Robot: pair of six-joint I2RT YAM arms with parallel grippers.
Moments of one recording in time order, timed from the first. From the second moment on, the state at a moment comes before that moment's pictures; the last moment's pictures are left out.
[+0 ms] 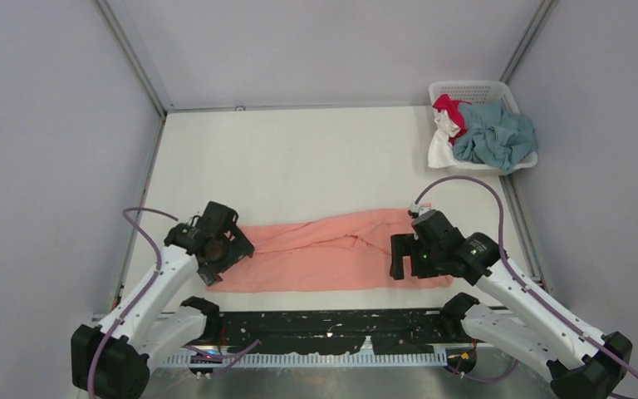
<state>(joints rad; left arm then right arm) -0.35 0.96 0.67 -1.02 -0.16 -1.06 0.64 0.79 0.69 -1.01 0.02 0.54</state>
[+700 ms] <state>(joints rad) -0.08 1.53 0.84 -0.54 0.22 -0.83 0.40 1.31 0.68 -0.27 -0.17 0.45</state>
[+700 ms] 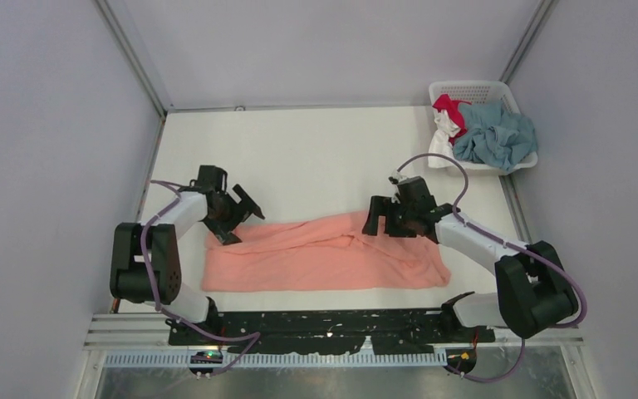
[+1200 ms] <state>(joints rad) -0.01 1.47 0.80 -0.60 0.17 -0.80 0.78 1.04 0.61 -0.47 -0.53 0.26</state>
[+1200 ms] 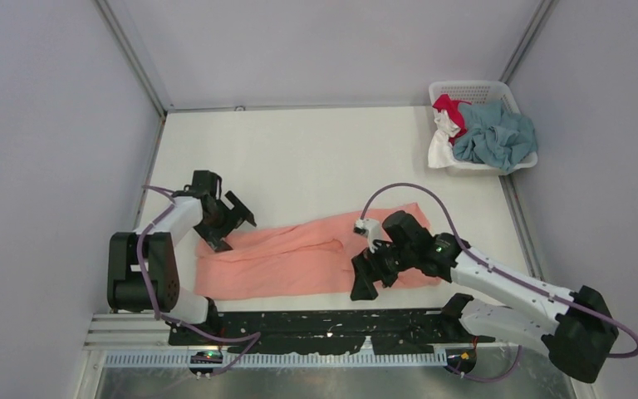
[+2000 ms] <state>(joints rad) -0.22 1.34 0.88 -0.75 0.09 -0.68 0.34 1.37 0.68 -0.42 -0.22 0.67</state>
